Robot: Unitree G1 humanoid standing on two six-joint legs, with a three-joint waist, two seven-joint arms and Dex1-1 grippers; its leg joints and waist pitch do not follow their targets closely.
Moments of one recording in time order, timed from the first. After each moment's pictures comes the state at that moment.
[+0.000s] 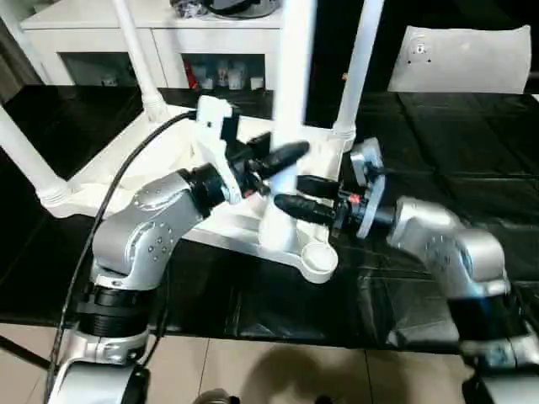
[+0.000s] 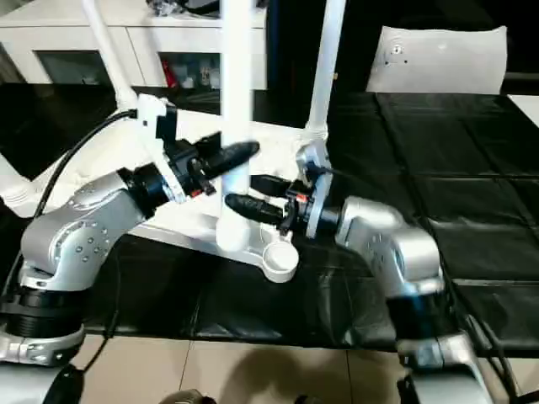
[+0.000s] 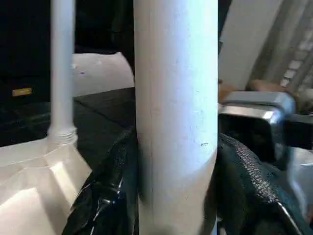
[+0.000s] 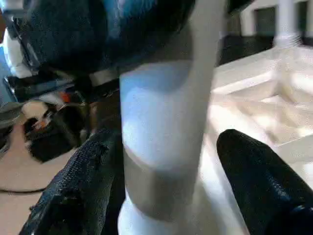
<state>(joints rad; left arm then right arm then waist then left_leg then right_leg) -0.56 0.23 -0.05 -0.11 -0.57 0.65 -0.62 -0.55 -0.35 0.11 0.12 0.56 0.65 0.97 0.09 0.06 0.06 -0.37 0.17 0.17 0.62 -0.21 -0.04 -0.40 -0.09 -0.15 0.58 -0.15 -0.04</state>
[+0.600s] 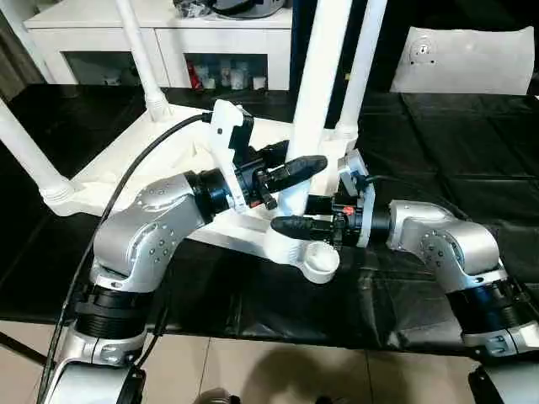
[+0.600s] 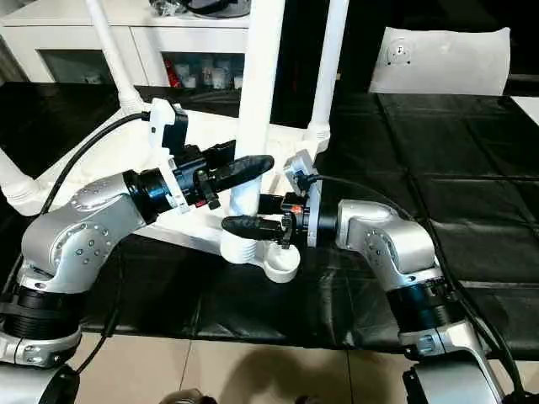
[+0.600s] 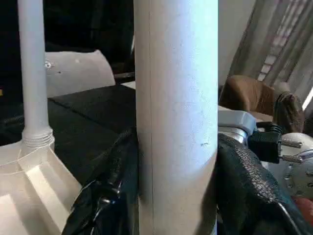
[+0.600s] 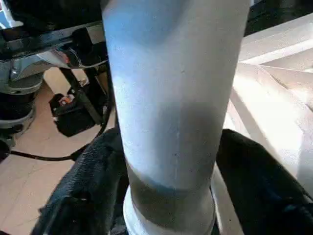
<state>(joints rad) -0.56 0.24 -0.07 -0.12 -0.59 0.65 -0.69 -0.56 -0.37 0.17 0.17 0.54 0.67 1.08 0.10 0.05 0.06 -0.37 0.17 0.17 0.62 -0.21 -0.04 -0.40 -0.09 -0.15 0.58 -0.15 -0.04</state>
